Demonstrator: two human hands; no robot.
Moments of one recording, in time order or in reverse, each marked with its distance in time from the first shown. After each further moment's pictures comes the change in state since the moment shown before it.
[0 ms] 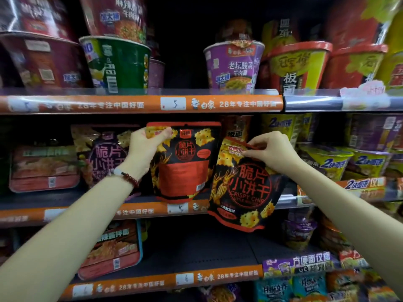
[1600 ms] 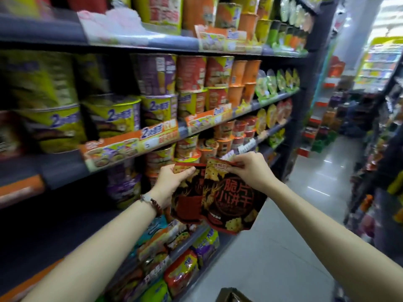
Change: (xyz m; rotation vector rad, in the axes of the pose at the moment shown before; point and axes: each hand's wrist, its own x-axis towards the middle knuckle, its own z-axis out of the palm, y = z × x) left_hand -0.271 -0.091 0.458 -0.257 -0.886 -0.470; right_hand -0.288 0.246 -0.220 -0.430 0.033 0.586
